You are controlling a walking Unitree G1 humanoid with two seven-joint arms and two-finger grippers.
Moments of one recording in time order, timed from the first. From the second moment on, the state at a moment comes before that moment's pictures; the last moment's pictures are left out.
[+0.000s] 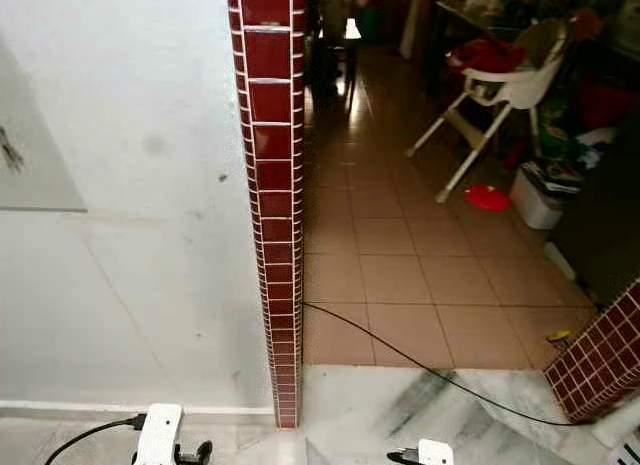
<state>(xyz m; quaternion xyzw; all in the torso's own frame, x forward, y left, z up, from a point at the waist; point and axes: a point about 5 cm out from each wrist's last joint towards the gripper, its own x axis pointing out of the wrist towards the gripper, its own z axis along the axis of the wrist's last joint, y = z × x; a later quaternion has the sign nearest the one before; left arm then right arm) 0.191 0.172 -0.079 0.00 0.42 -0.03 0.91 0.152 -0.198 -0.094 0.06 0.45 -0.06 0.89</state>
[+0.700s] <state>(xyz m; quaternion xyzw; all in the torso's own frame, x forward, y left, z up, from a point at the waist) 0.187 0.177 -0.081 -0.01 0.42 -0.02 0.91 0.152 -0.192 -0.095 0.06 0.45 -0.06 0.89</state>
